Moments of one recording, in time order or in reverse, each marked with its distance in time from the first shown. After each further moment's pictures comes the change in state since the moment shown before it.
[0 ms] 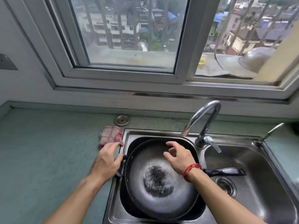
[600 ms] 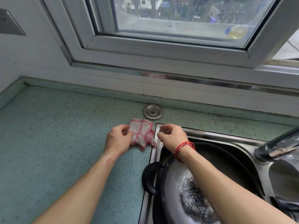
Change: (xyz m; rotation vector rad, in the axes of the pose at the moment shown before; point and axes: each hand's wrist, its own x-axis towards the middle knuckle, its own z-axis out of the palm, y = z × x) left_hand 0.119 -0.111 0.009 -0.212 0.092 -0.373; right_hand 0.144 -0.095 0.144 0.191 -0.103 0.092
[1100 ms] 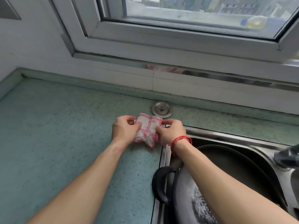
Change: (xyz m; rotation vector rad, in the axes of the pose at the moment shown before) left_hand 0.043 -0.003 0.007 -0.186 0.013 -0.124; right_hand 0.038 -0.014 0.047 0.092 0.051 0.073
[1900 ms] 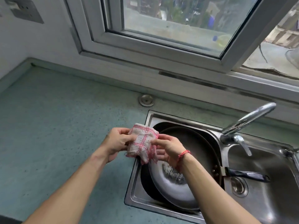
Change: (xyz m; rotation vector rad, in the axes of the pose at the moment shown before) left_hand -0.166 0.026 -0.052 -0.493 -0.442 -0.231; right_hand -0.168 0.019 -0.097 0.520 -0.412 0.306
